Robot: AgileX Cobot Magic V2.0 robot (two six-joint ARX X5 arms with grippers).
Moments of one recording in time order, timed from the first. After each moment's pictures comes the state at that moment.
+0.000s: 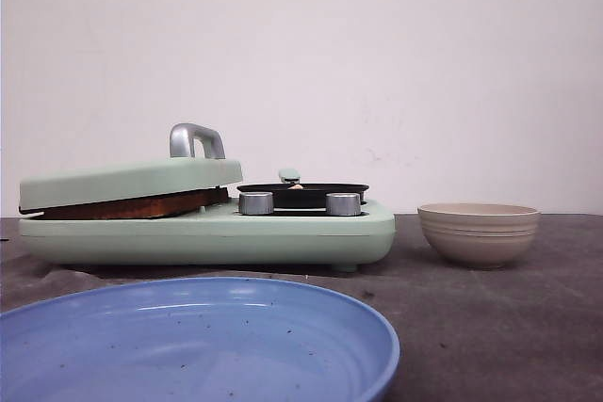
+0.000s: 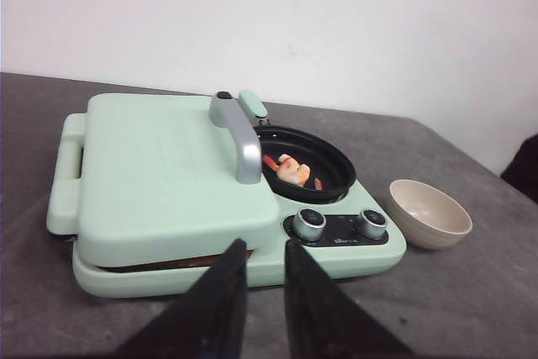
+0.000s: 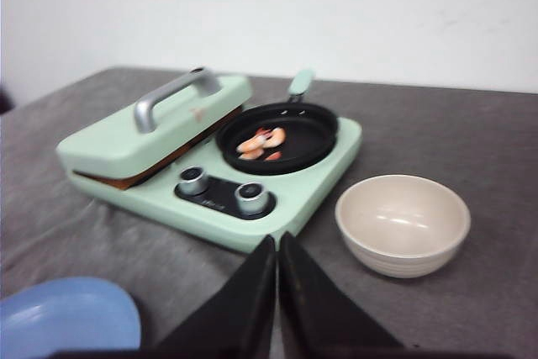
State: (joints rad) left arm -0.30 0.05 0.40 -0.42 0.13 -0.26; right arm 0.28 0.06 0.39 -0.42 -0.25 0.16
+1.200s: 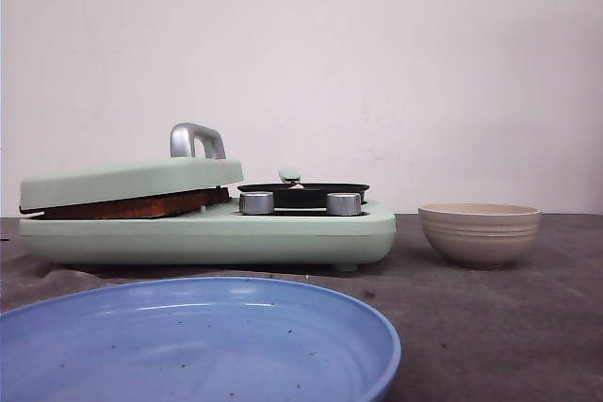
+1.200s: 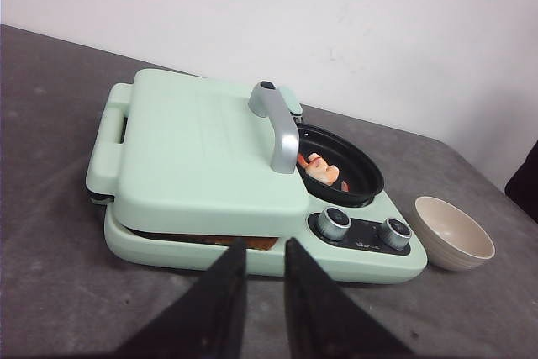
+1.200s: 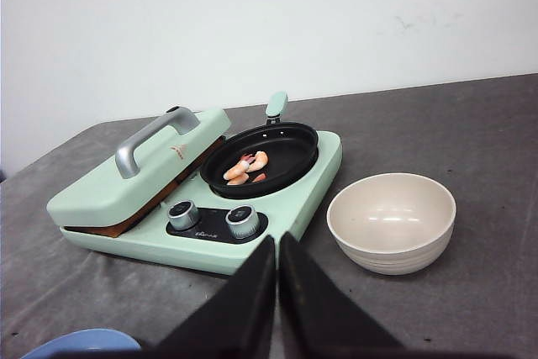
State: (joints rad) left arm -0.30 0.00 0.39 -0.48 0.04 -0.37; right arm 0.29 0.02 0.36 -0.40 -0.18 0.31
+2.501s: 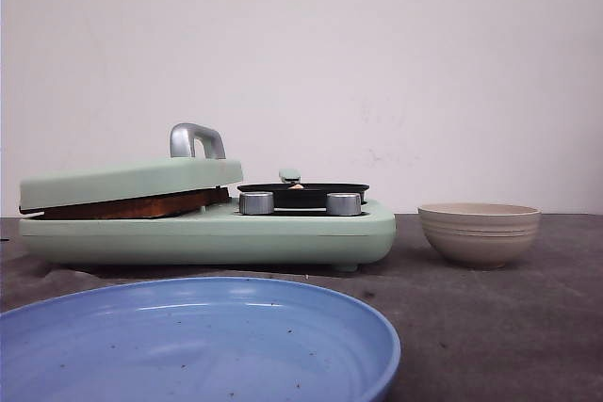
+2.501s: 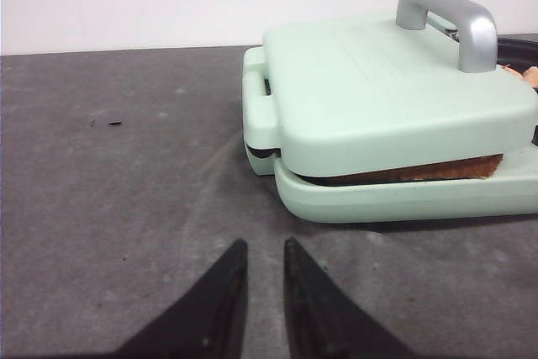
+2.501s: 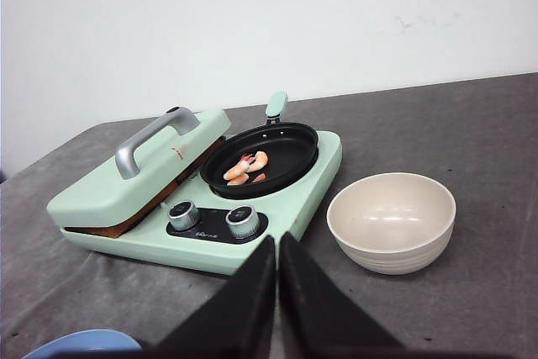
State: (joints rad) left arm 0.08 0.01 0.03 -0.17 0.21 0.05; right arm 0.29 0.02 0.36 -0.40 -0.18 0.32
